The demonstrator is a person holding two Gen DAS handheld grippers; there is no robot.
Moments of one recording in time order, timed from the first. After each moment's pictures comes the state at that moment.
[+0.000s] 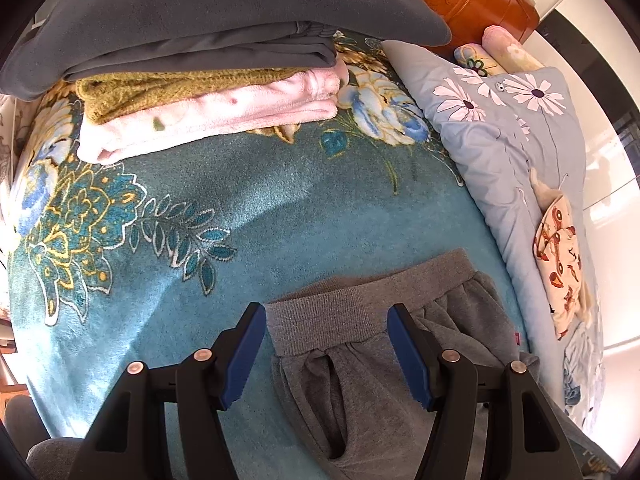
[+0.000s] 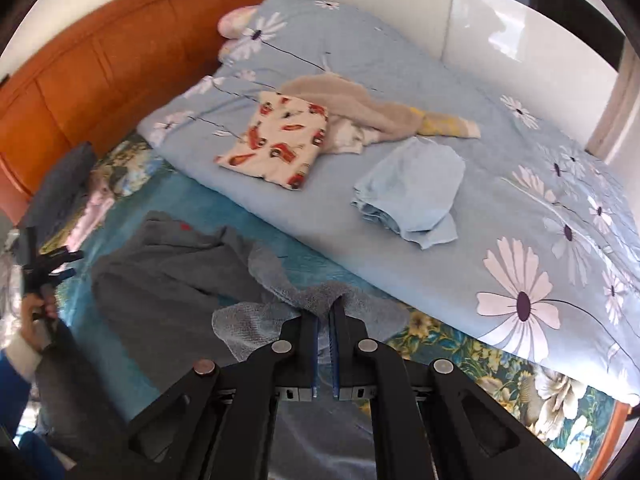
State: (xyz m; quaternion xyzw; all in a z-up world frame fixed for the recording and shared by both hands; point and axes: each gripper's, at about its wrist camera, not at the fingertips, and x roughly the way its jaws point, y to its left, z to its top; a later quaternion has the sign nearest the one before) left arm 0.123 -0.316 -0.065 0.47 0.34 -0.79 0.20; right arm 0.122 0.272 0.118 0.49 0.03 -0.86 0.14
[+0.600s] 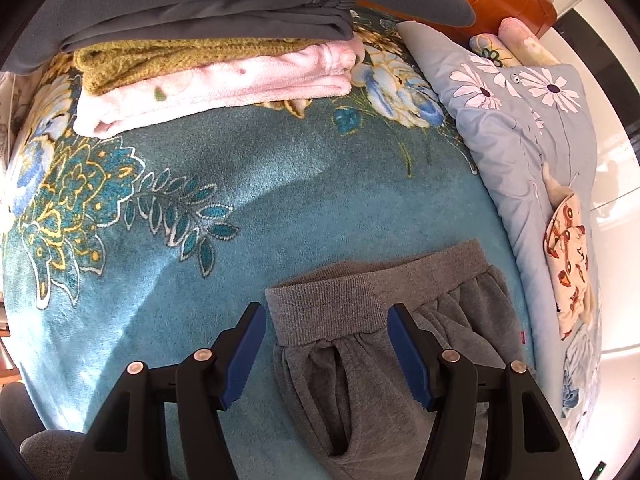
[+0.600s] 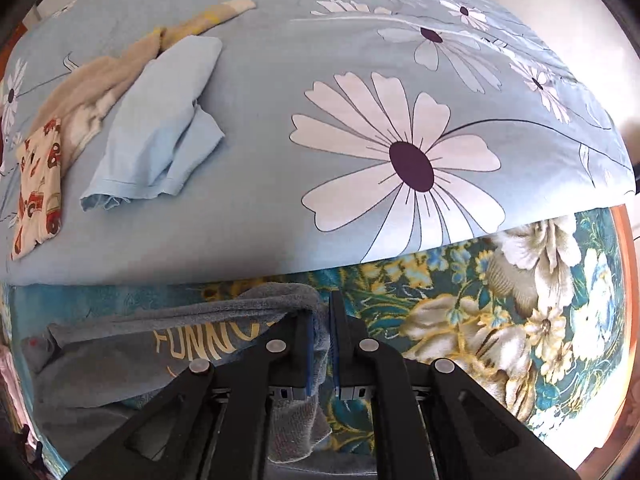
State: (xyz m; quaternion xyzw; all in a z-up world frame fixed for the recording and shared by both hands) left arm 0.119 -0.314 -0.080 0.49 0.35 -0.77 0.20; right arm 0.038 0.421 -0.046 0.60 -0.12 -0.77 -0.19
